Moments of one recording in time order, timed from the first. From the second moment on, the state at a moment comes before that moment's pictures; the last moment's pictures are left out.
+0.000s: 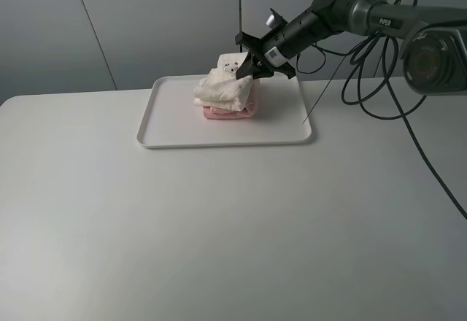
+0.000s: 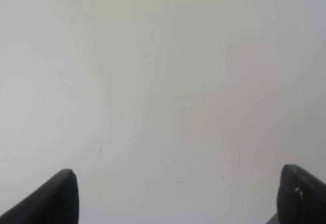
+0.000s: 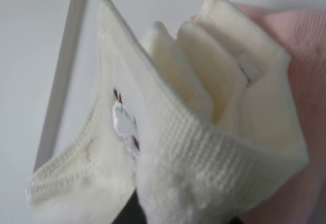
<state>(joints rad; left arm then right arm) -0.16 0.92 -0.90 0.00 1.22 0.01 0.24 2.62 -2.28 0.80 1.01 -0.24</state>
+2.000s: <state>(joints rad) -0.16 0.28 -0.90 -0.03 1.22 -0.03 0.24 1.19 -1.10 0.07 0.91 -0.17</state>
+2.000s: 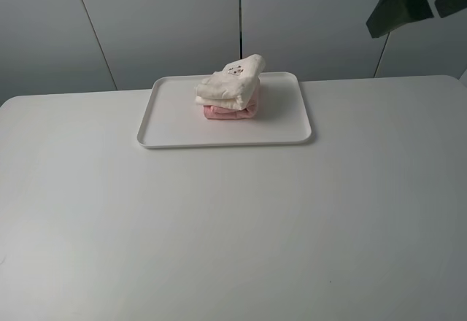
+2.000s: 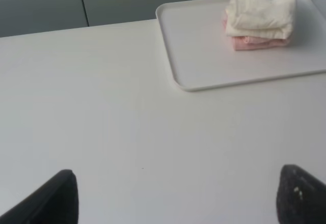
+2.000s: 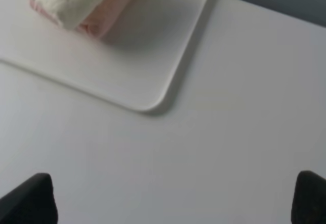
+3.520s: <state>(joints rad) -0.16 0.00 -0.55 0.00 1.17 0.01 0.24 0.00 -0.52 0.18 1.14 -0.20</state>
